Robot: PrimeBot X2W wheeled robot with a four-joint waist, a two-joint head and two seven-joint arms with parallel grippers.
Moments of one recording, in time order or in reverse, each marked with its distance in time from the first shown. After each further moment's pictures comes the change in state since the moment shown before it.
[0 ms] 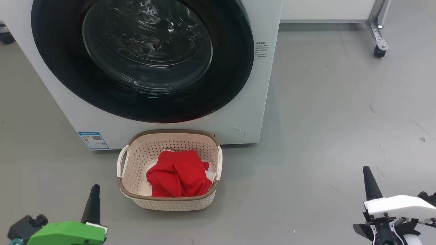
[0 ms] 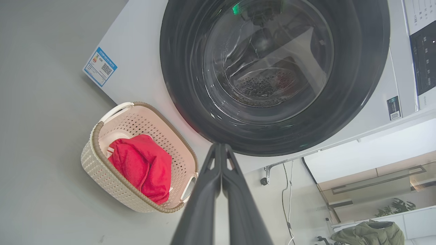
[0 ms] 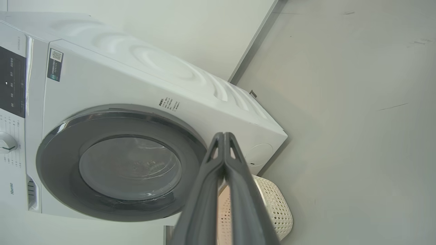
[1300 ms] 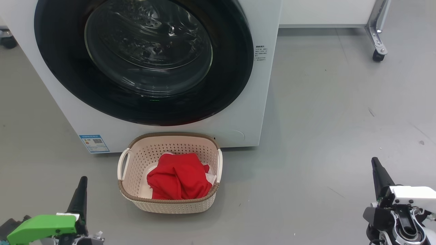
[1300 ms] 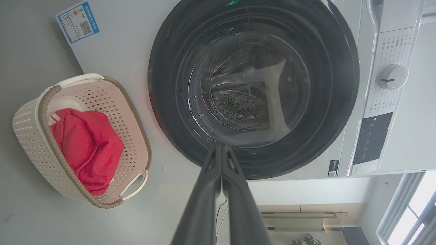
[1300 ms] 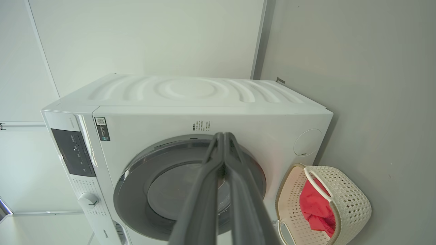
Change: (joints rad) left arm -0.078 0.012 0.071 0.092 -0.417 -0.061 0.076; right arm -0.078 -0.019 -0.074 0.072 0.405 0.045 0.081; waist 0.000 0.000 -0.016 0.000
